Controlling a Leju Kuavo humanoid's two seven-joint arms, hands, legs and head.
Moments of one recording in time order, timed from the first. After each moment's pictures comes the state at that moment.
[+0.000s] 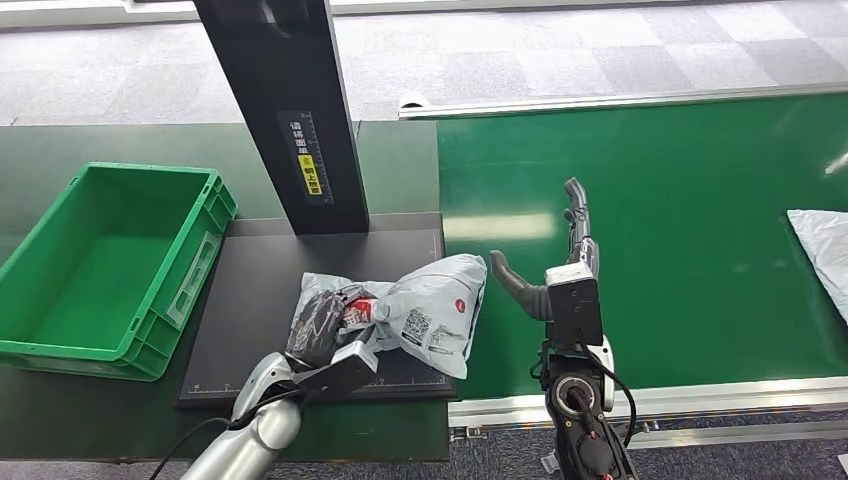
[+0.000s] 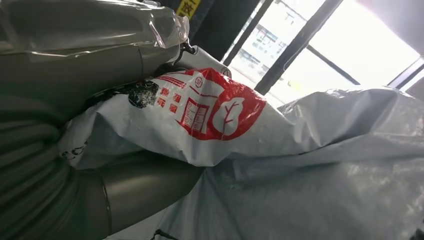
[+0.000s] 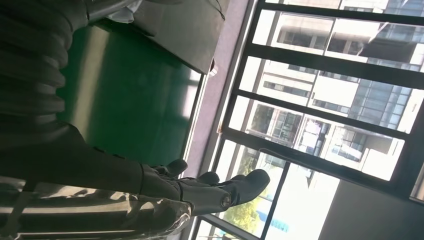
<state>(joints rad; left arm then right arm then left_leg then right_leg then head) -0.29 -0.03 -0.37 -1.18 -0.74 0.33 -0.40 -0.25 0.12 0.26 -1.32 0.34 -0.30 -0.33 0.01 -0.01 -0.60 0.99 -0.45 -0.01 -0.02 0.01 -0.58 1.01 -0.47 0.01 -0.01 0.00</state>
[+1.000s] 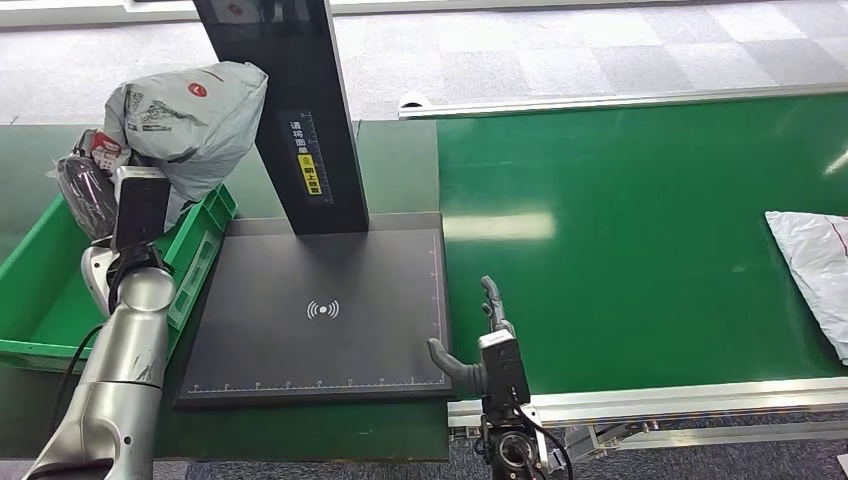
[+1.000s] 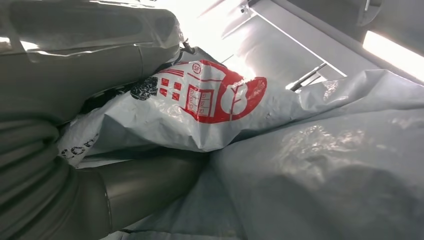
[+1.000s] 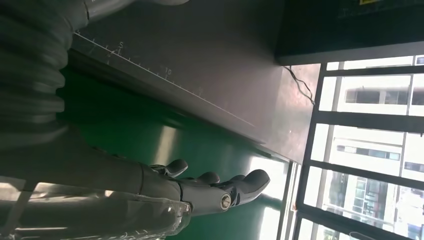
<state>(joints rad) -0.62 0.07 0.15 -1.17 -0.69 0.66 -0.37 -0.15 0.22 0.32 -0.93 0.20 -0.26 -0.49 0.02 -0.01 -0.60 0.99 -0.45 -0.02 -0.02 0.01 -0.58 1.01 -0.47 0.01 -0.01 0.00</state>
